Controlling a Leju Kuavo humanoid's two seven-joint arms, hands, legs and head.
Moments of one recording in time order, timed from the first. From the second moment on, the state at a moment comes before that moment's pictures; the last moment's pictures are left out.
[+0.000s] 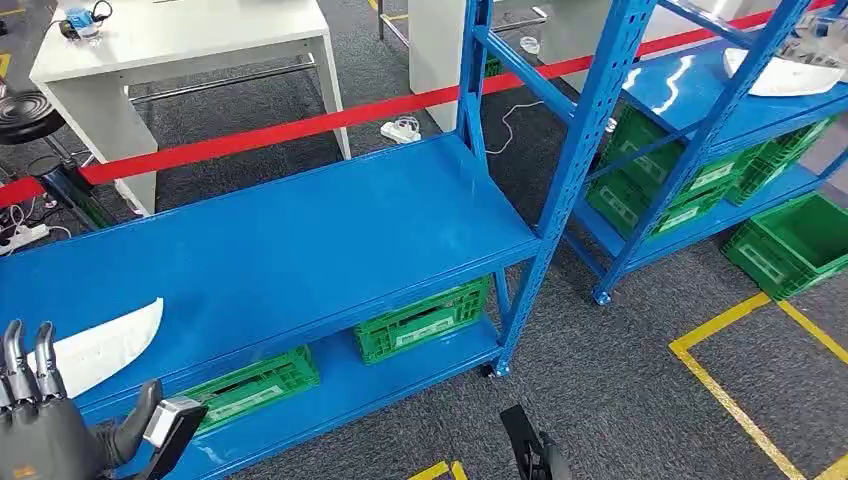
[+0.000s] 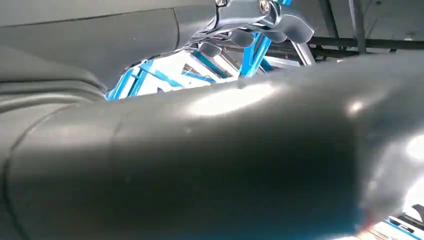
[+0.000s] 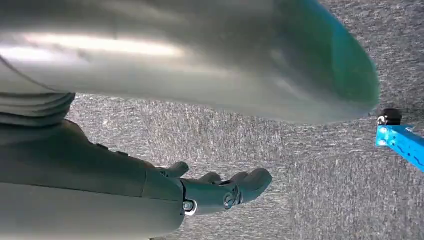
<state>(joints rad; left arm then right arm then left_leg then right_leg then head) -0.06 -0.23 0.09 -1.41 -1.44 0.70 -0.39 -0.07 0.18 -0.78 -0.18 0.80 -0.10 -0.23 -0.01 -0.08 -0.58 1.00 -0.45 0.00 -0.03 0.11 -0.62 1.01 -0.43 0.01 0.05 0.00</state>
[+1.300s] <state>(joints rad) -0.06 -0.23 0.09 -1.41 -1.44 0.70 -0.39 -0.07 0.17 -0.78 -0.18 0.81 -0.10 -0.23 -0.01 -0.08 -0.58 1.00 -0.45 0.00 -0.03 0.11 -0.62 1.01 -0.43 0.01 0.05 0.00</state>
